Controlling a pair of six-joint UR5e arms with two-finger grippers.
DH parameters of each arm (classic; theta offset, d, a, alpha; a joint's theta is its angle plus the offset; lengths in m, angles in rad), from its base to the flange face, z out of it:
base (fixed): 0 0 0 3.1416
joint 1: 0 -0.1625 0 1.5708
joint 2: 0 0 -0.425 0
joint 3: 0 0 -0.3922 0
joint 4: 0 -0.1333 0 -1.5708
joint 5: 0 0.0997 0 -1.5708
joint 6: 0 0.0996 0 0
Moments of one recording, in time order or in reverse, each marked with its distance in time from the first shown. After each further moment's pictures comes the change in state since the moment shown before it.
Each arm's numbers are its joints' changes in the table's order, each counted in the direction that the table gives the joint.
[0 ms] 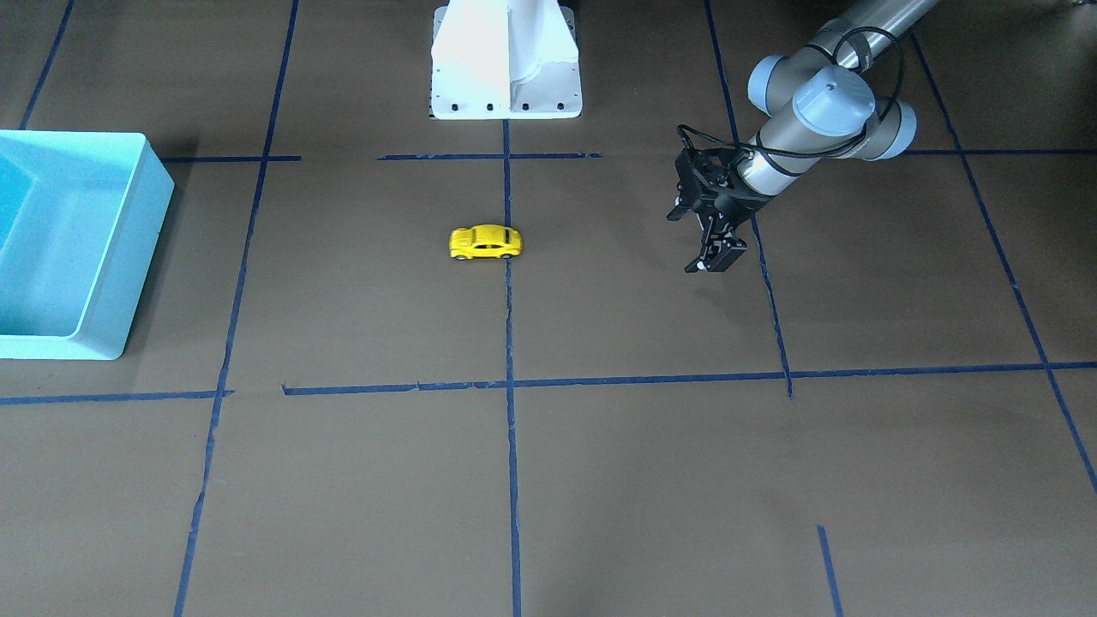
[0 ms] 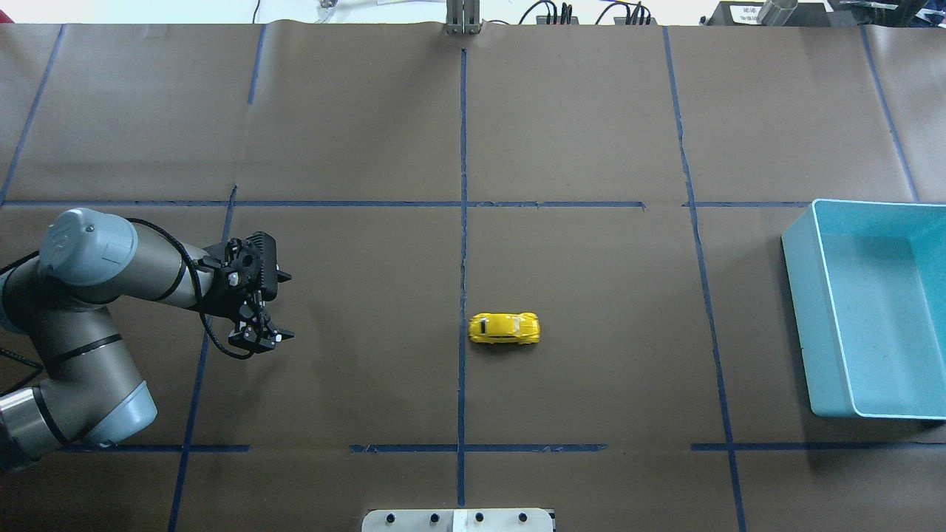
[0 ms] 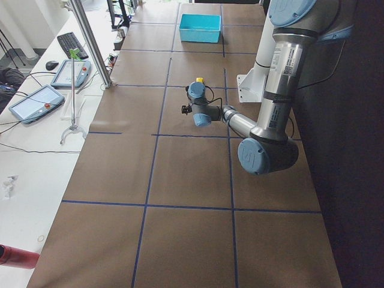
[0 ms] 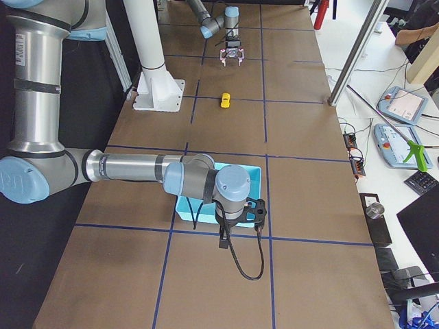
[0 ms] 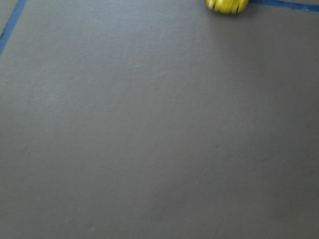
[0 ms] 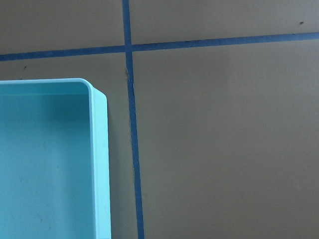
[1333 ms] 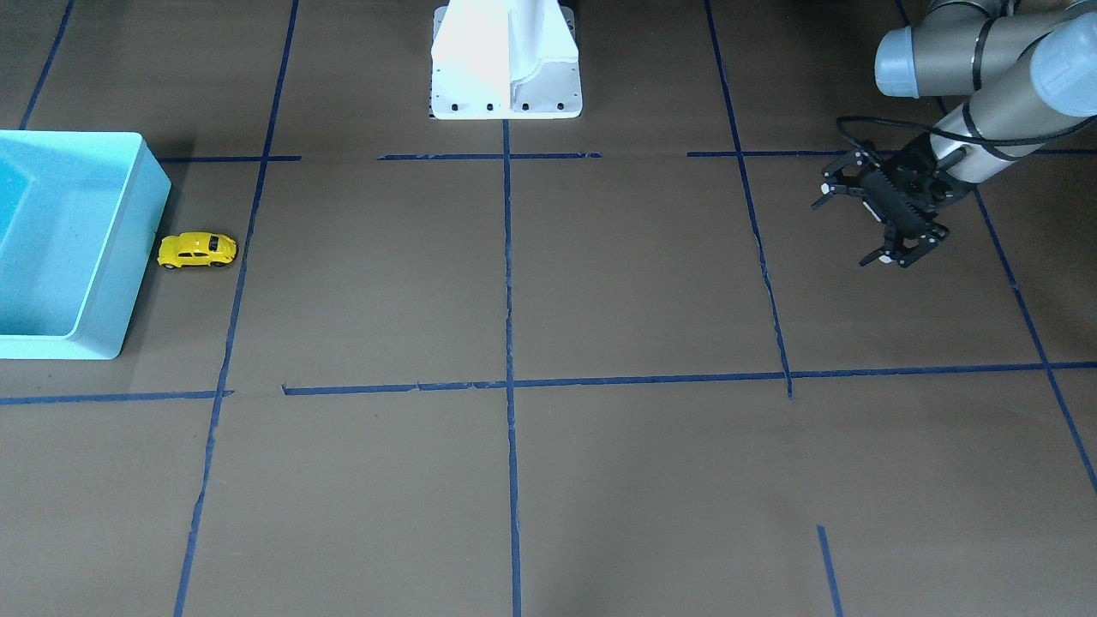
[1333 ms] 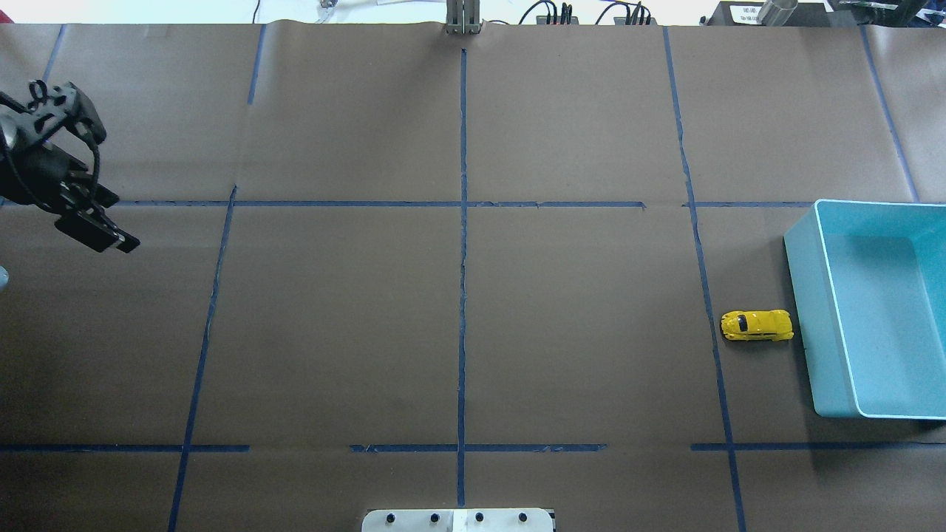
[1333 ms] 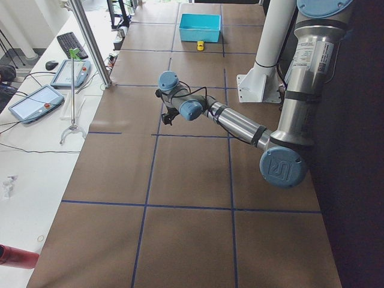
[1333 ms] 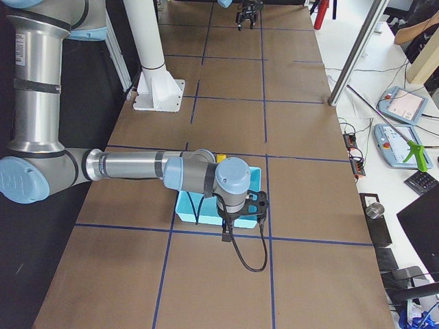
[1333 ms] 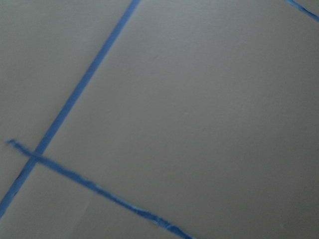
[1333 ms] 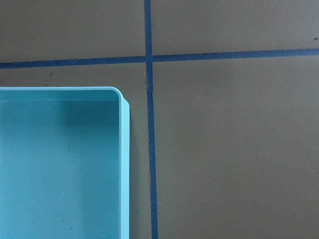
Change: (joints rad) left arm 0.468 -0.069 0.198 -0.669 -0.370 0.004; right arm 0.000 -0.002 -0.044 0.000 0.029 -0.008
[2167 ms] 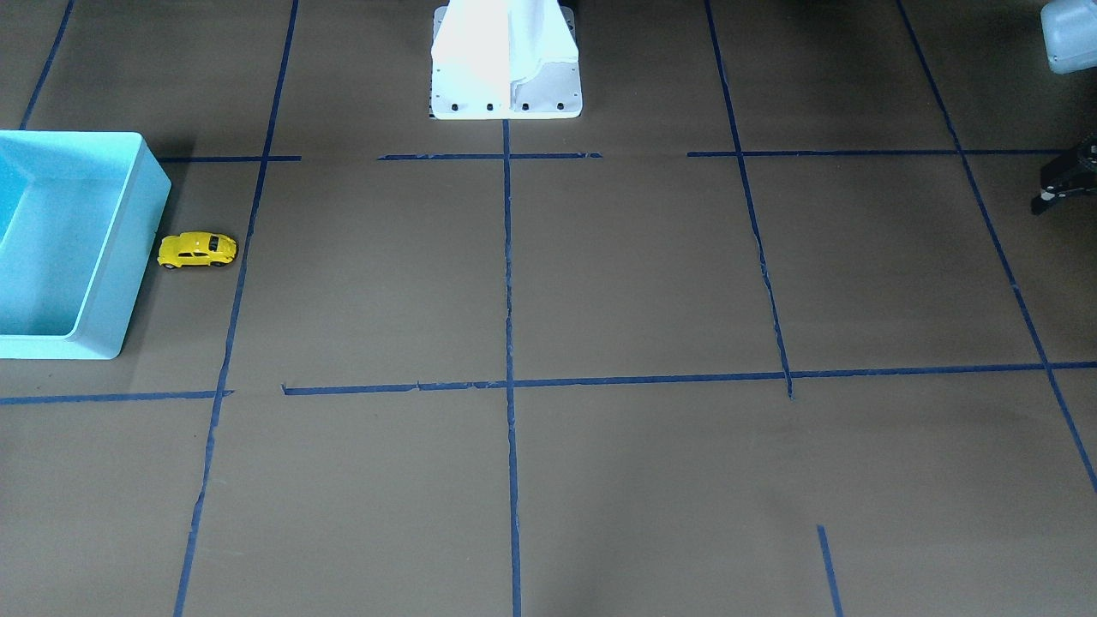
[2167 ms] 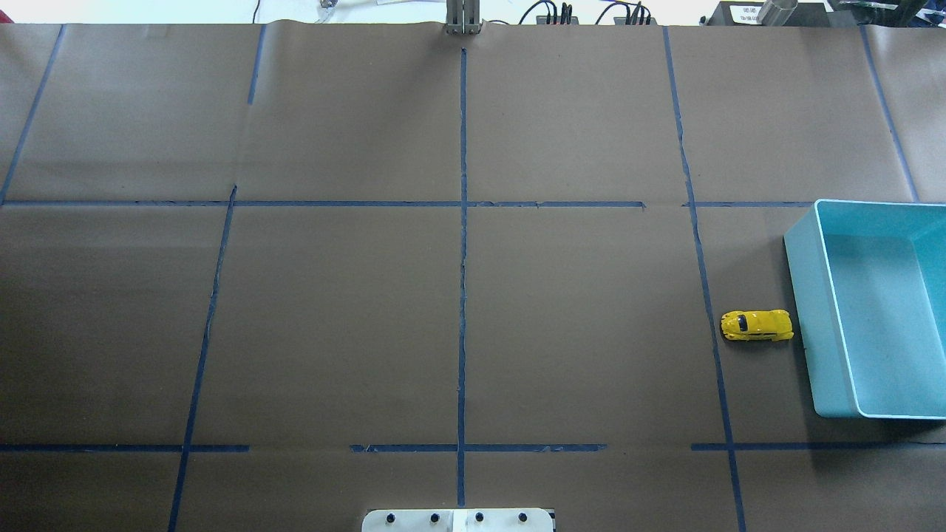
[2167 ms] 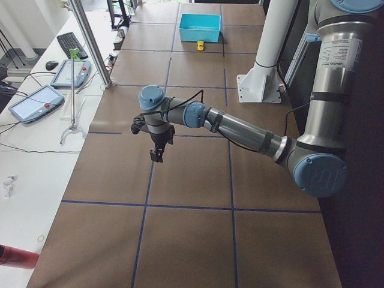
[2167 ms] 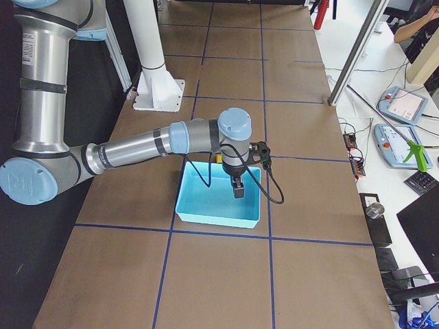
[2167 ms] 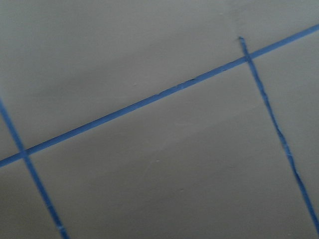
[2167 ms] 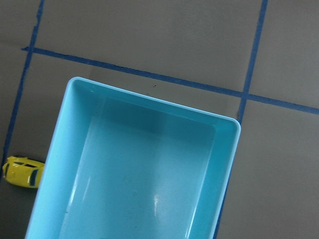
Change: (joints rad) left arm 0.298 -0.069 -0.030 -0.336 0.139 -0.002; right arm 0.155 0.001 -0.242 0.009 0.035 -0.012
